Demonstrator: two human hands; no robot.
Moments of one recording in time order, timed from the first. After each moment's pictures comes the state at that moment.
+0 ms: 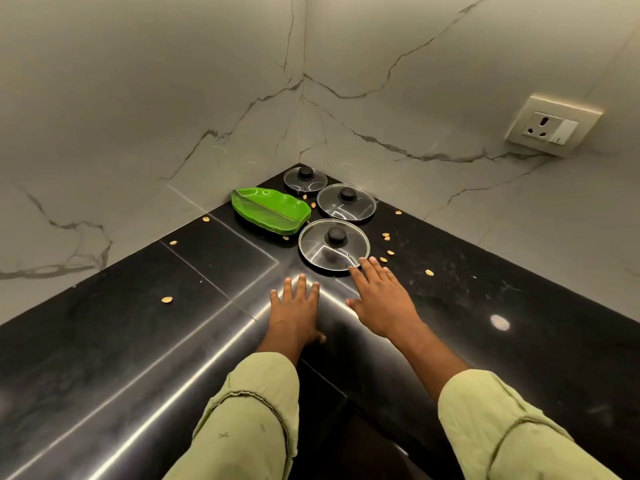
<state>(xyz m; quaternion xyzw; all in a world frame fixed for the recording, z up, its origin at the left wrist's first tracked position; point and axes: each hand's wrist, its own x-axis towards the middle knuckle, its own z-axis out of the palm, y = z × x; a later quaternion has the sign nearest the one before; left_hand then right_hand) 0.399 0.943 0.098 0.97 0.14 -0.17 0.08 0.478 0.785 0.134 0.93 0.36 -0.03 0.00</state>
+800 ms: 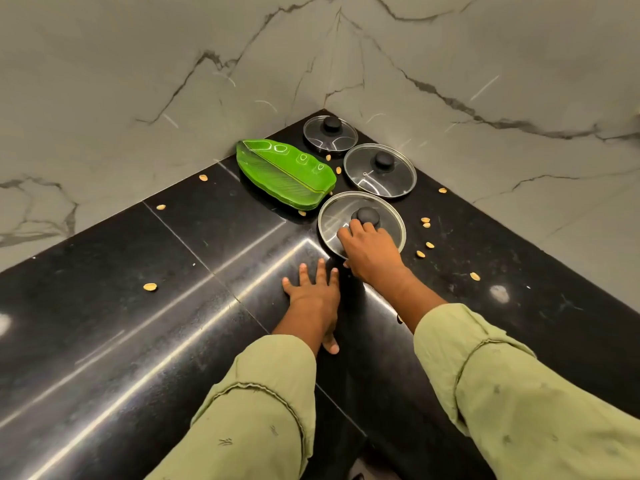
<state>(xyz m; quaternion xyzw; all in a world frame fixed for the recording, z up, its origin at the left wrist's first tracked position) 0.477 0.977 0.075 0.92 0.13 -0.36 0.11 0.585 0.904 0.091 0.89 0.44 -0.01 0.16</state>
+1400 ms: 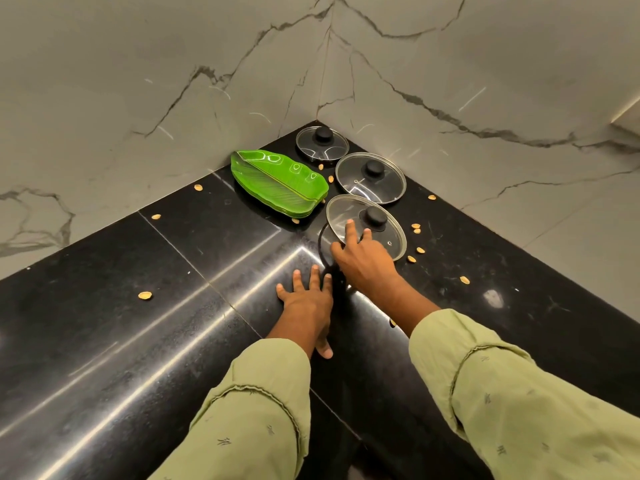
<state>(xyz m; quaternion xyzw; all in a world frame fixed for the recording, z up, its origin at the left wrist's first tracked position) 0.476 0.978 0.076 0.91 0.13 -0.36 0.12 0.576 0.901 0.099 0.87 0.43 -0.02 0.22</state>
